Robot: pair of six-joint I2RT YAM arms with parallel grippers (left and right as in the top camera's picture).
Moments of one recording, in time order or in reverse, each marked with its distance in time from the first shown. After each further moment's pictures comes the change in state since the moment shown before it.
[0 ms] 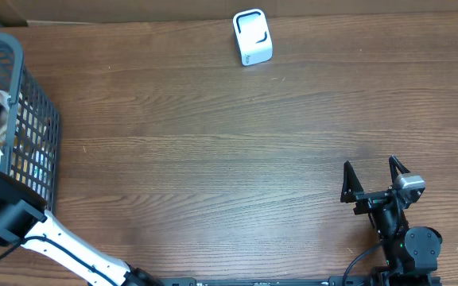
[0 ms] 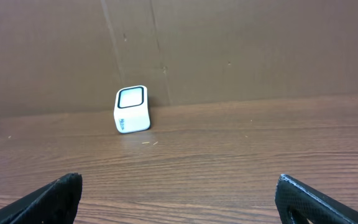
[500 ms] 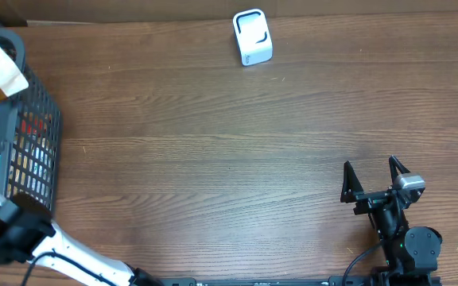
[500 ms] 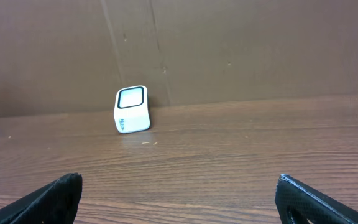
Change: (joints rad) left arm -0.003 -0.261 0.396 -0.170 0.382 -0.142; right arm 0.000 0.000 0.000 0.000 0.000 0.000
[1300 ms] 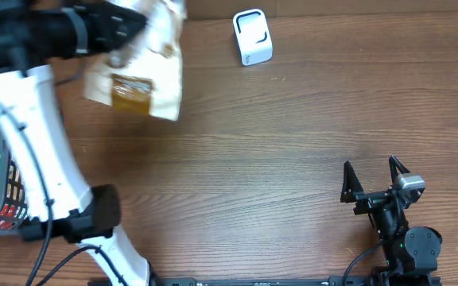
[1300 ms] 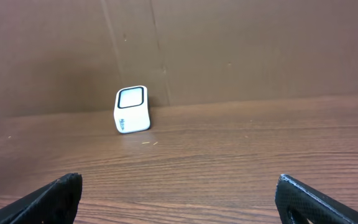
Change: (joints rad) left arm -0.774 -0.169 -0.080 -0.427 -0.253 0.155; right arm 0.000 0.000 0.000 0.000 0.000 0.000
